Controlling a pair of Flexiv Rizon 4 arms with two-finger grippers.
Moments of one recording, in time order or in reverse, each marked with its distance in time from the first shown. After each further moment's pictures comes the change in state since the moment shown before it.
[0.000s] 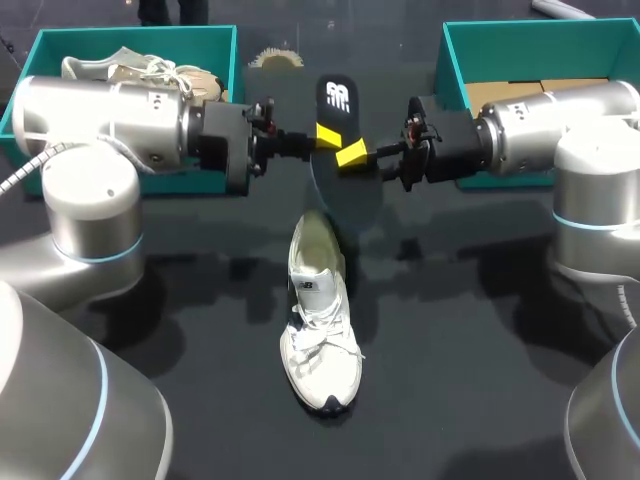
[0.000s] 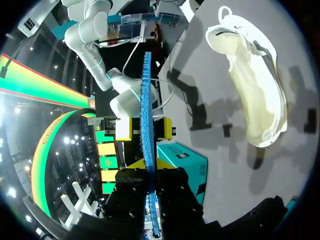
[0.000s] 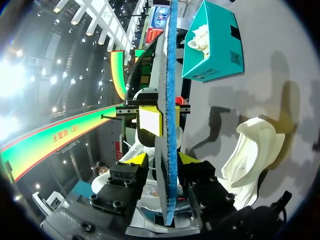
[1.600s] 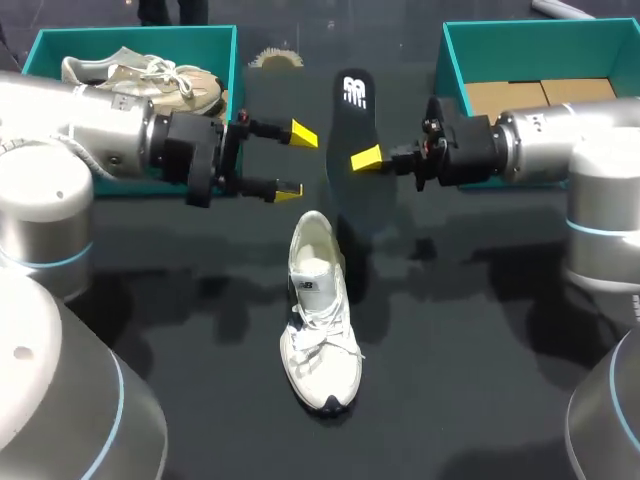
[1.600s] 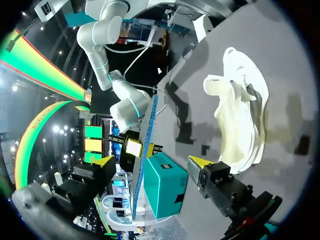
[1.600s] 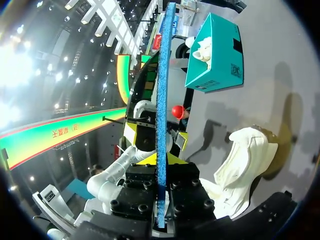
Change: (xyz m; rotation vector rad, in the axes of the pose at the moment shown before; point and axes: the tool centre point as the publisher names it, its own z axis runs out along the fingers) left arm 0.007 -0.039 -0.045 0.050 0.112 -0.153; right arm -0.006 0.003 -0.020 -0.068 0.015 -0.073
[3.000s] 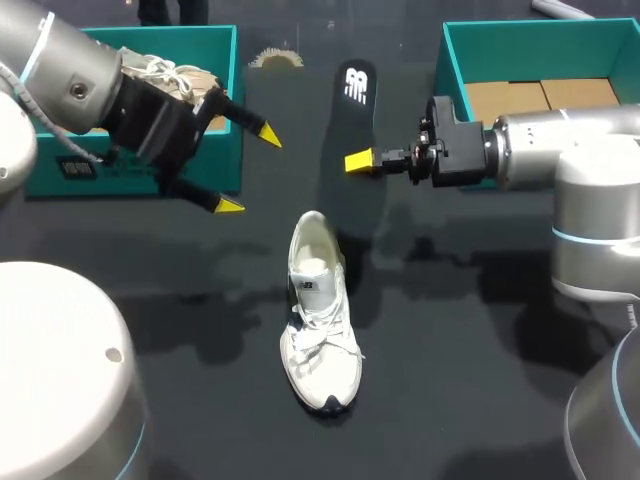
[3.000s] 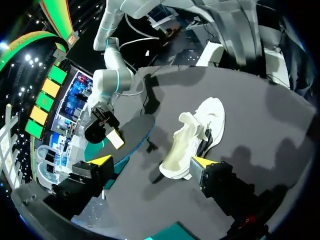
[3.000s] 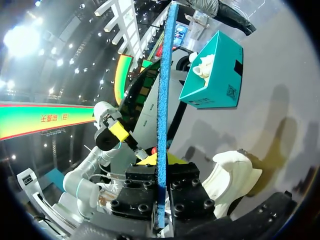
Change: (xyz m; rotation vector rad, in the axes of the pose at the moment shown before) left arm 0.013 -0.026 -0.060 -0.184 0.393 -0.582; right arm -0.024 0.015 0.009 -0.084 -0.088 -0.194
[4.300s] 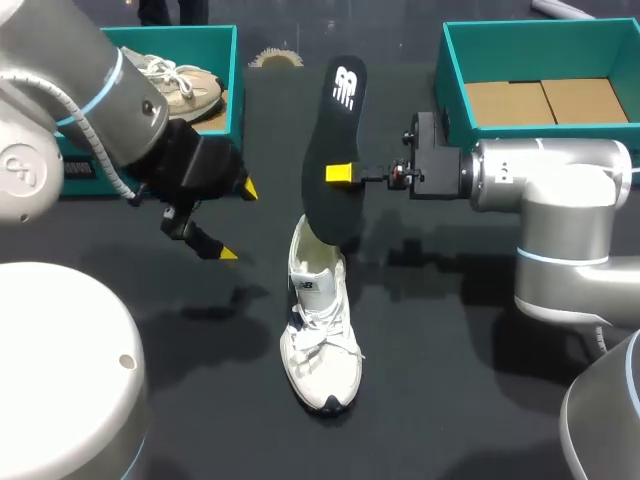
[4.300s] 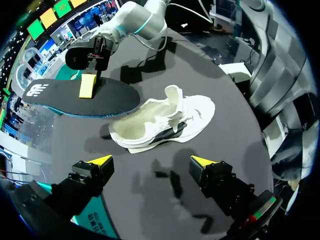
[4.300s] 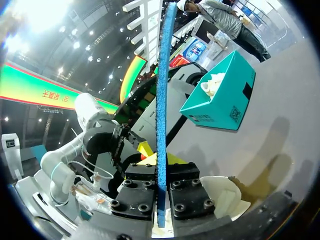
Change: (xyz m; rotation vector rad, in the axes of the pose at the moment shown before) left arm 0.080 0.024 0.021 -0.372 0.210 -0.619; right arm -0.029 0.002 0.028 -0.087 0.001 -0.240
